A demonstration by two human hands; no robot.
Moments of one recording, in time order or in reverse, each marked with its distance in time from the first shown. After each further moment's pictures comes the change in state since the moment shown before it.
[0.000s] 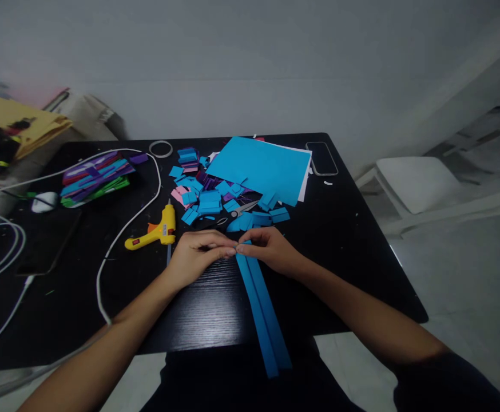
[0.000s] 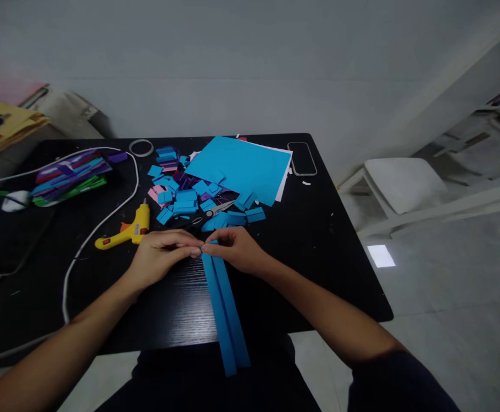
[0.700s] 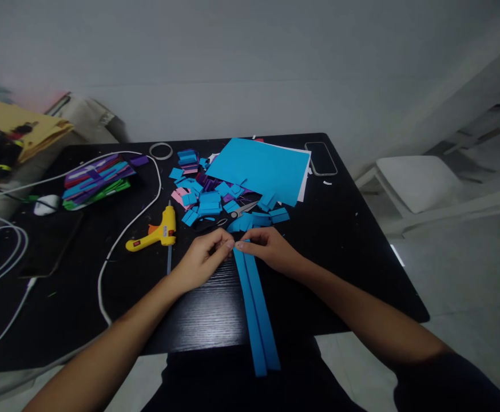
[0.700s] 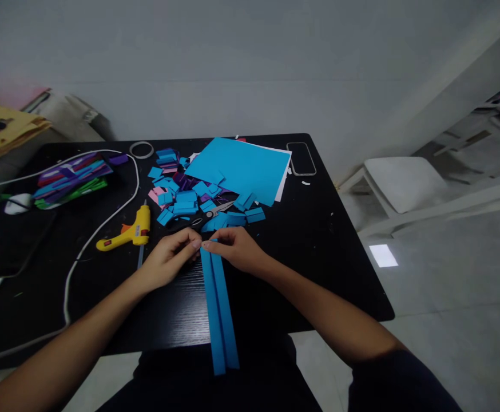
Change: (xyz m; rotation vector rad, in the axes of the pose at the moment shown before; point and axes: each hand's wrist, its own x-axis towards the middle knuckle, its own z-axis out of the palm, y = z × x) left_hand -0.002 -0.005 0.008 0.102 -0.104 -0.106; right_hand -0.001 -0.003 0.001 -0.017 0.015 0.022
